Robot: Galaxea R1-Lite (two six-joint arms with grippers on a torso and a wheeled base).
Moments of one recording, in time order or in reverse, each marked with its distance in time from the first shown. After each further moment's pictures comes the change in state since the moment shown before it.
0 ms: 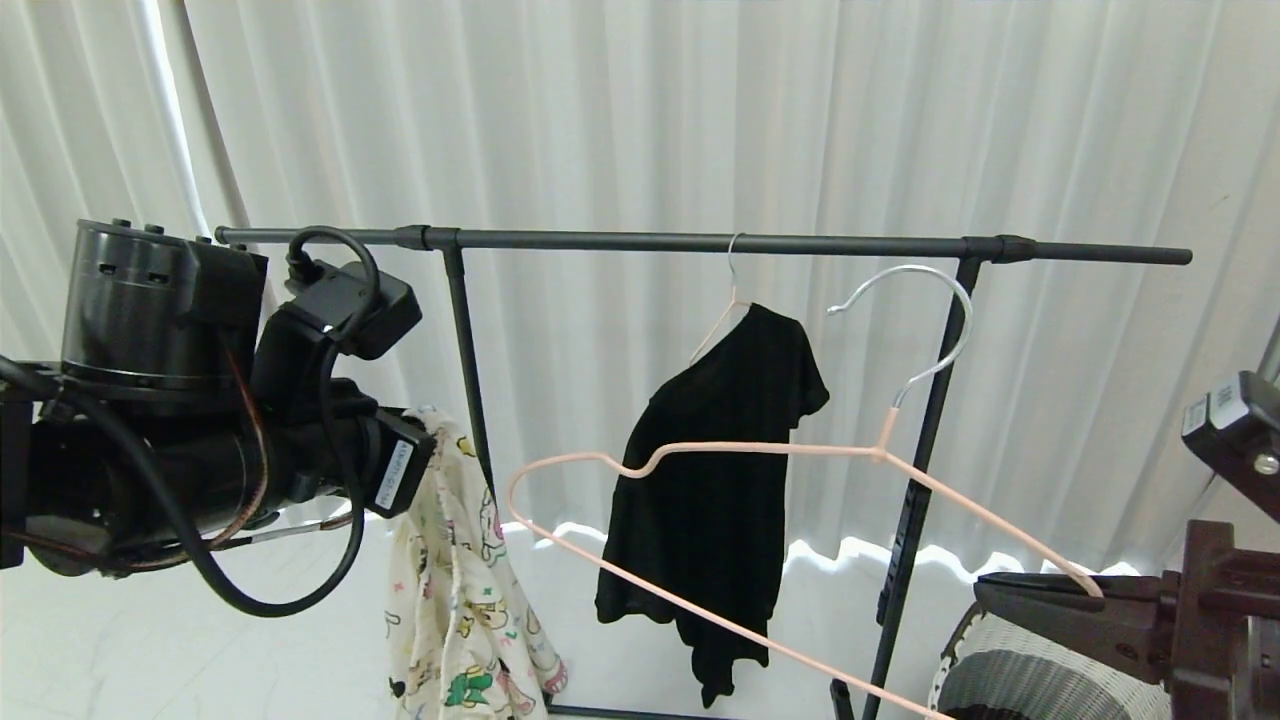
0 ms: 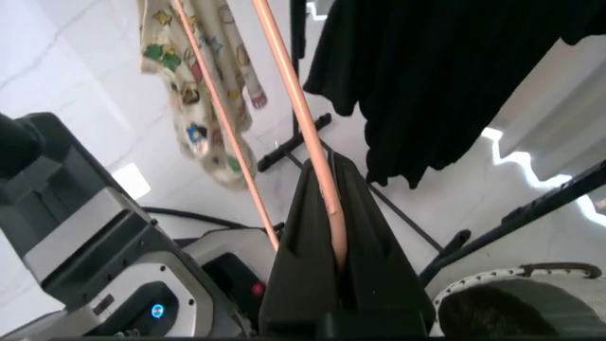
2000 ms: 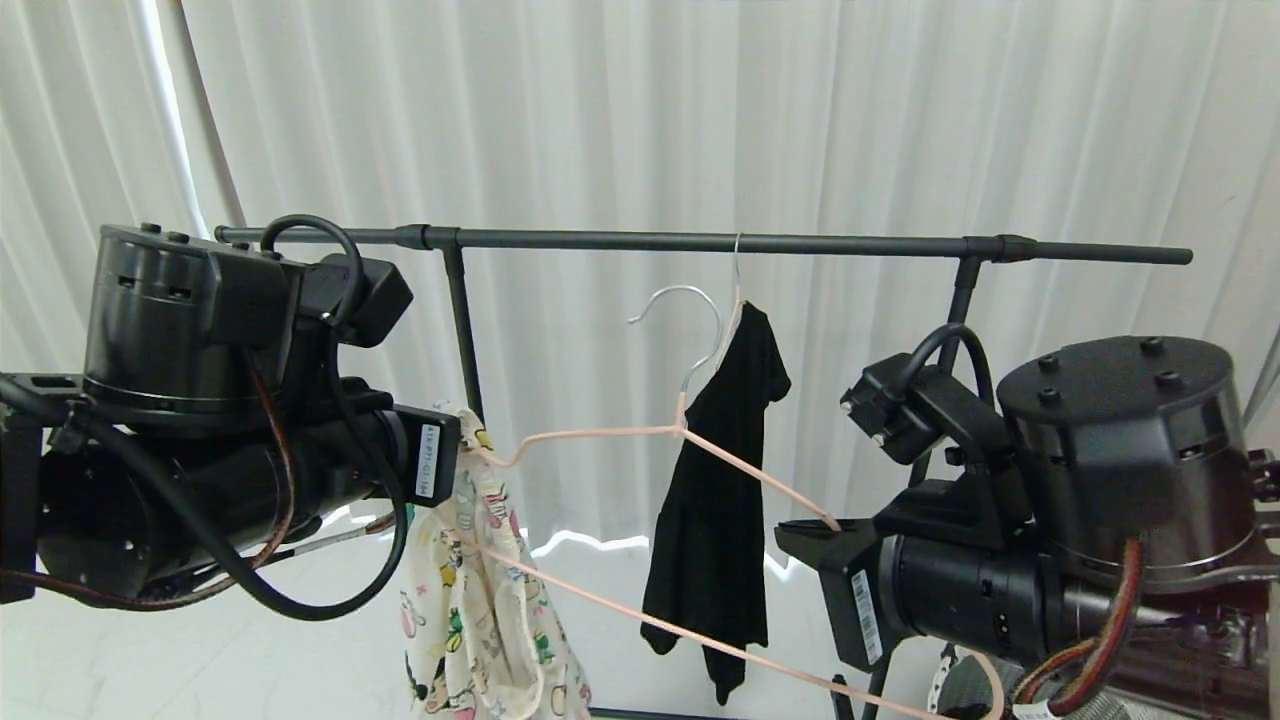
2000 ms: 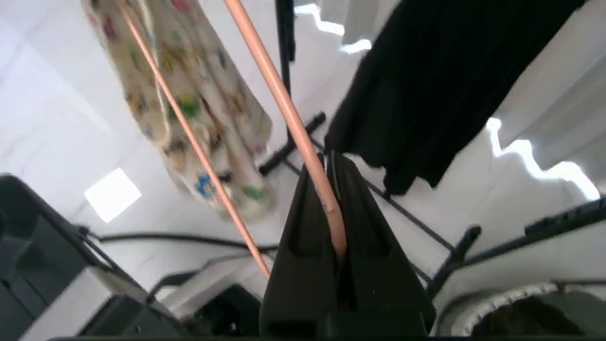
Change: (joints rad) left arm -0.122 -0.004 0.005 -0.020 0.109 -0.294; right arm 0.081 0.414 -0.179 -0.191 -0.146 0.100
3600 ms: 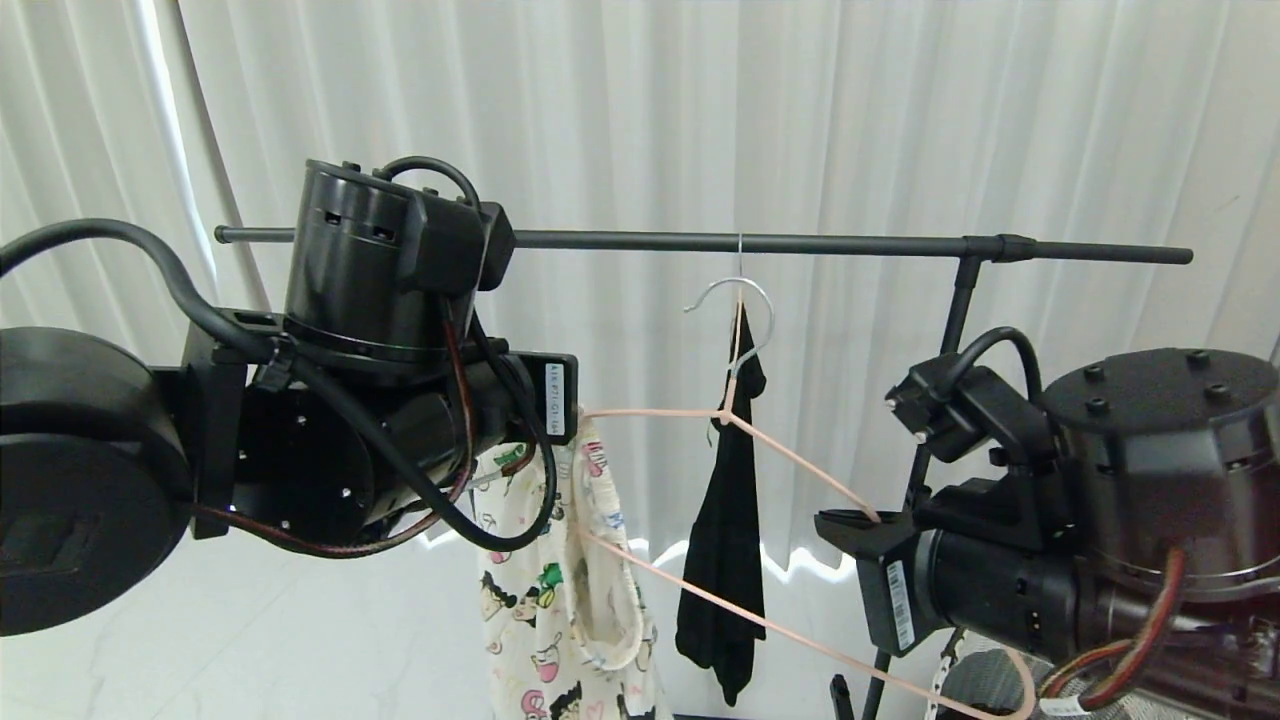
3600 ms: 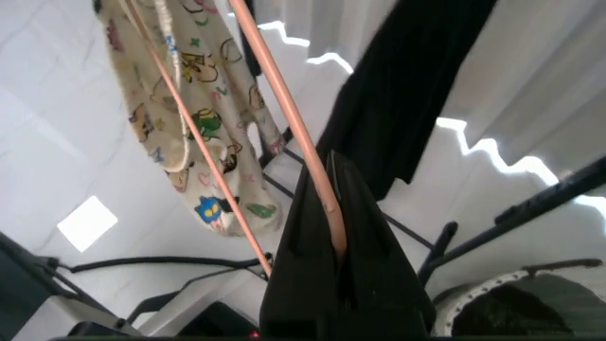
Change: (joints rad) left arm -0.183 0.170 -0.217 0.002 0.207 -0.170; right arm -0.036 -0.051 0.068 -0.019 -0.080 0.000
